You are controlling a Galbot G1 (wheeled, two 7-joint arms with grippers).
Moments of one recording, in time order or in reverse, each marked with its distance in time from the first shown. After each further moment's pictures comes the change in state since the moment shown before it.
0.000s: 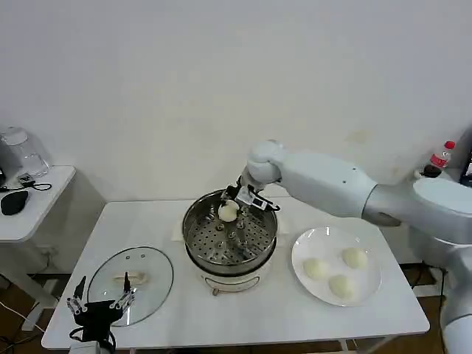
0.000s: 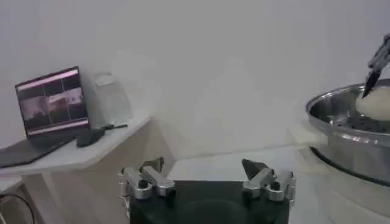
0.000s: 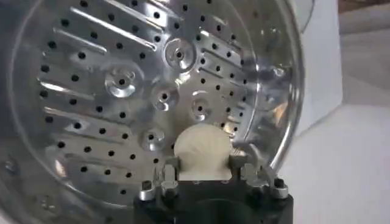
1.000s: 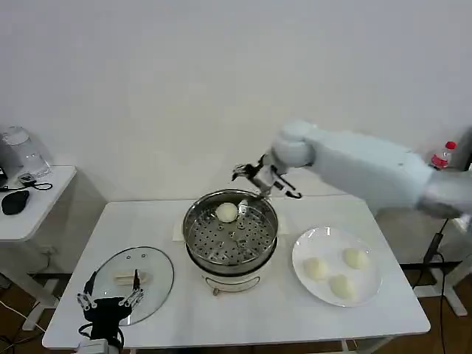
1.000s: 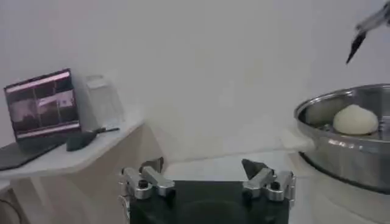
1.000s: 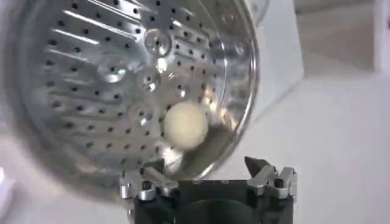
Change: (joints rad) left arm -0.012 0.018 0.053 -0.011 0.022 0.006 0.010; right arm 0.212 -0.394 -0.054 0.389 0.268 -0.332 -0.047
